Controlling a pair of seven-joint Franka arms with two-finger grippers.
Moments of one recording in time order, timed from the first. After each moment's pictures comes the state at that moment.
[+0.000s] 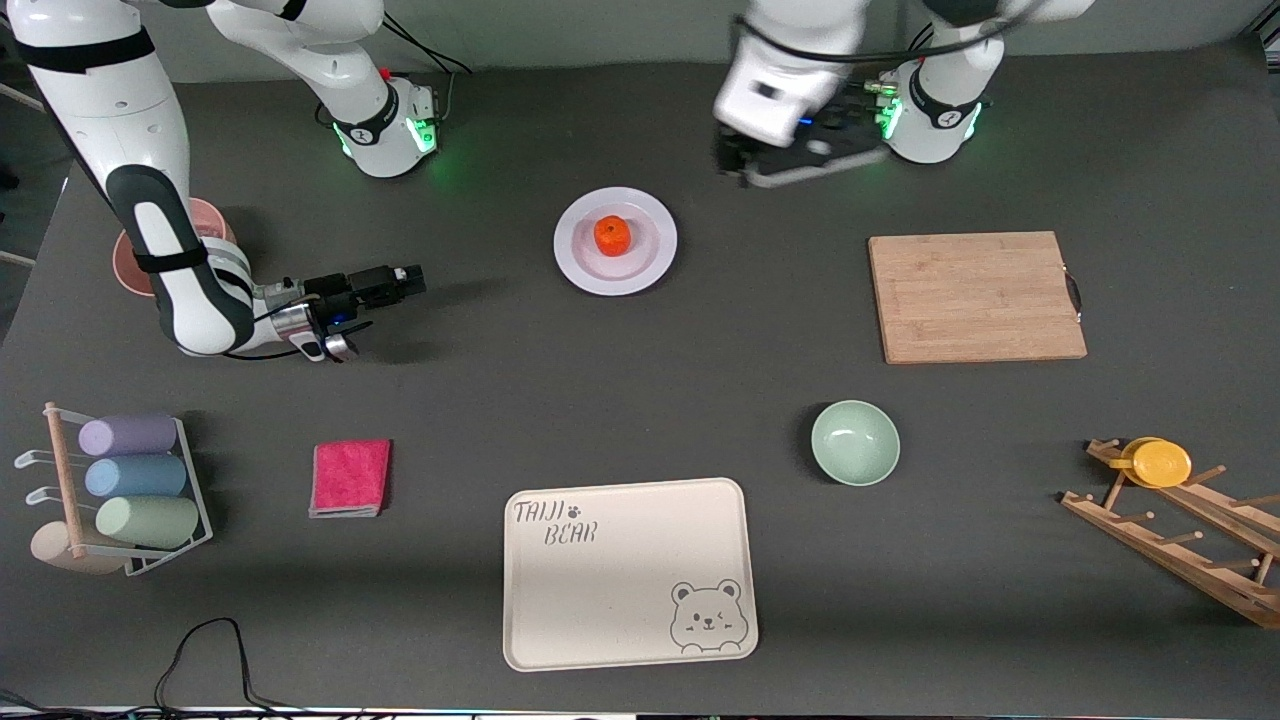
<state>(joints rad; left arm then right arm) -0.04 -0.05 -0.60 -1.68 -0.03 1.52 -0.84 0.02 0.43 -0.23 -2.33 1.03 1.53 -0.94</state>
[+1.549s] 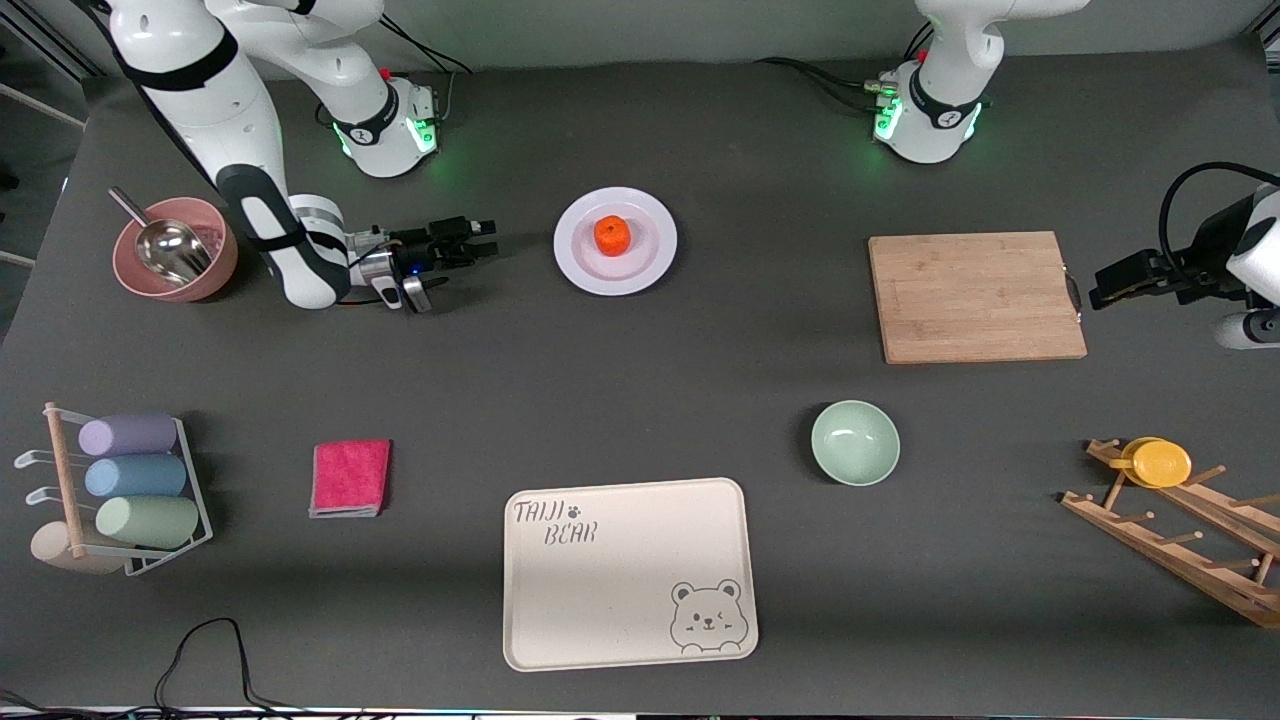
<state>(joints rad) -0.01 0.04 0.02 -1.61 -0.05 1.58 -0.05 0.30 0.44 -0.23 -2.63 1.41 1.65 -1.32</state>
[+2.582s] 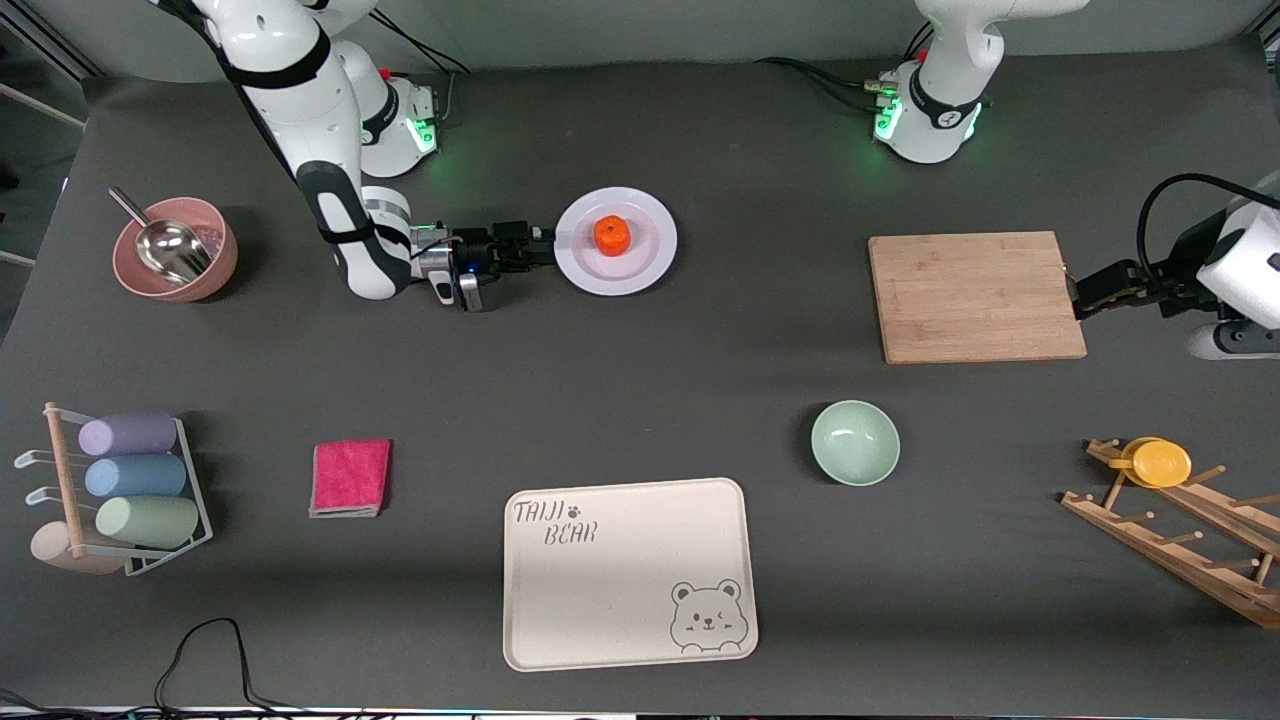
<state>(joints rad) -0.01 0.05 -0.02 -1.61 -0.04 1.60 -0.04 0.59 0.49 -0.23 -2.63 1.85 1.68 -1.39</state>
